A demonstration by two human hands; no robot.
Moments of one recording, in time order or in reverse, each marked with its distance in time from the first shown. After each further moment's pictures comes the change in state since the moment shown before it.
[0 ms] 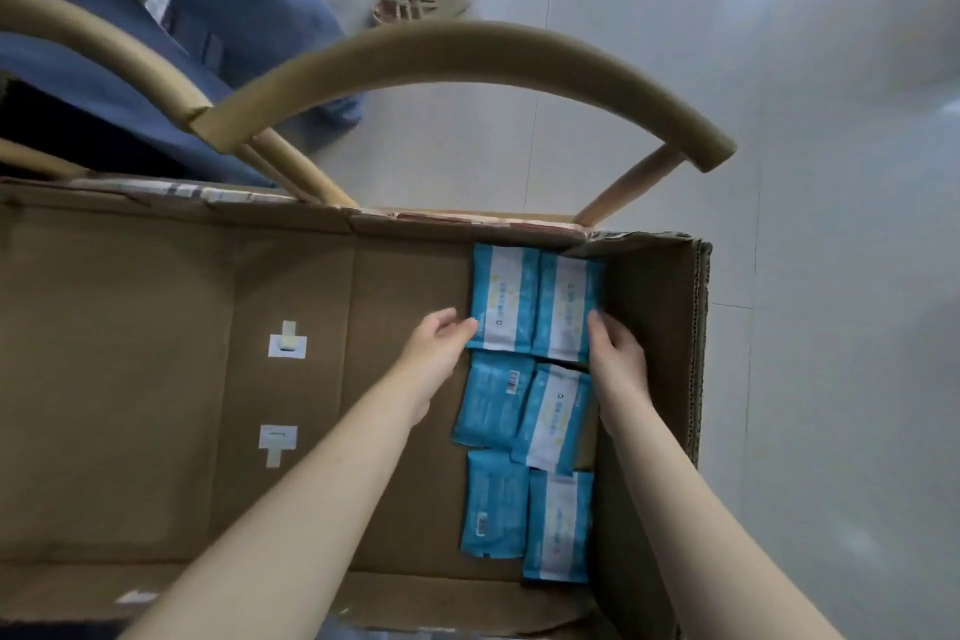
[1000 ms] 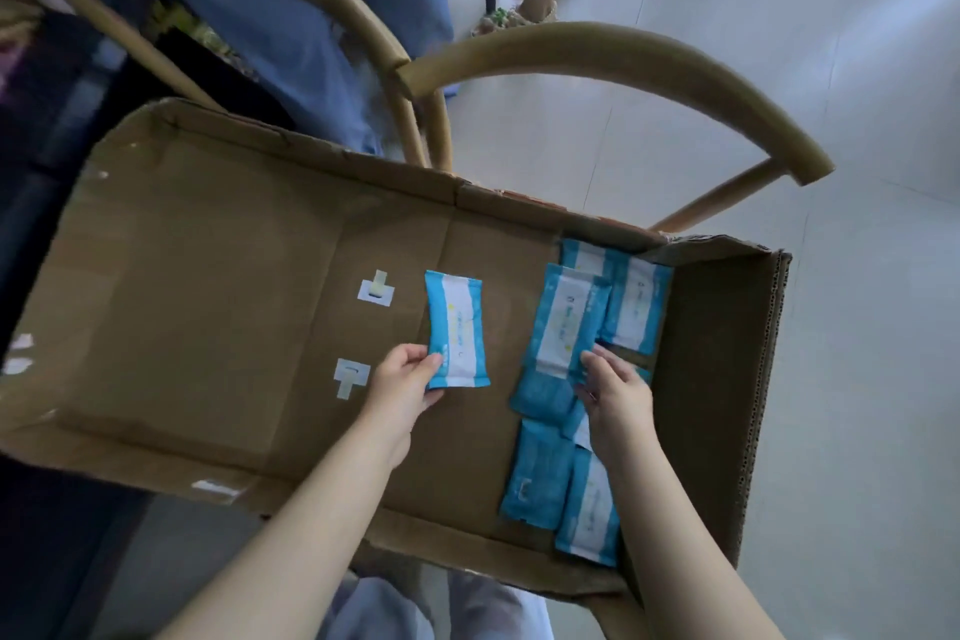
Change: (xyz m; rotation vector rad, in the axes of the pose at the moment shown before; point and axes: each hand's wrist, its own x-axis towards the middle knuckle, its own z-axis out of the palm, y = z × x) left_hand -0.070 -0.094 -0.087 -0.433 0.179 -0.008; right_hand -0.087 0.030 0.046 0.282 -0.093 0.060
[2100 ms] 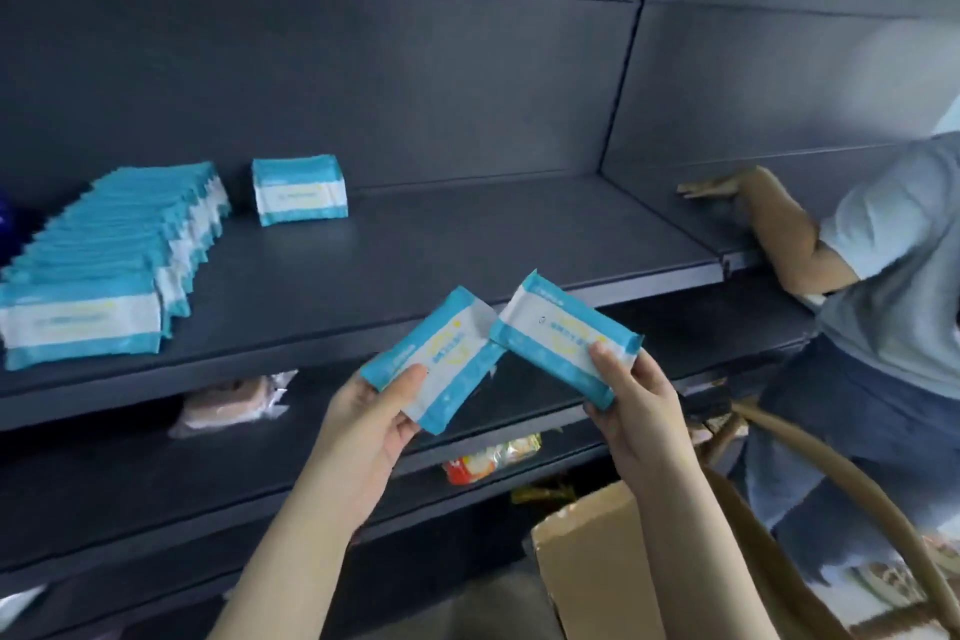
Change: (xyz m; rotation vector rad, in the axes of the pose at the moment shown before) left_hand -0.447 -0.004 -0.551 -1.028 0.339 0.991; right_hand -0.639 0.002 0.355 -0.286 -1.297 -0.430
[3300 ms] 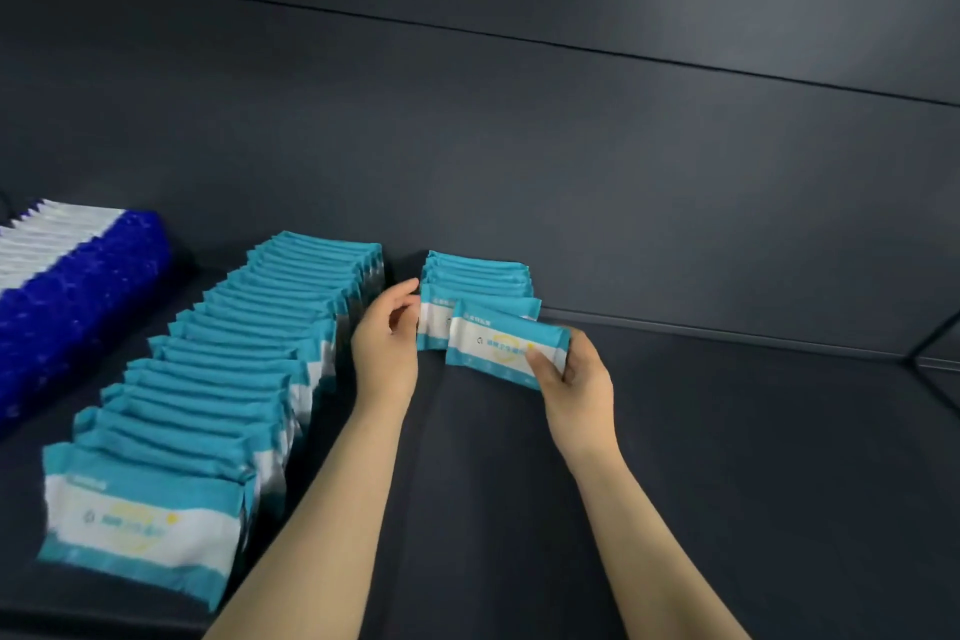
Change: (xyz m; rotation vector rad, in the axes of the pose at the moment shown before) left_hand 0.322 0.142 -0.157 0.603 0.698 0.585; right_hand 0.275 0.098 0.311 -0.617 -0.390 -0.325
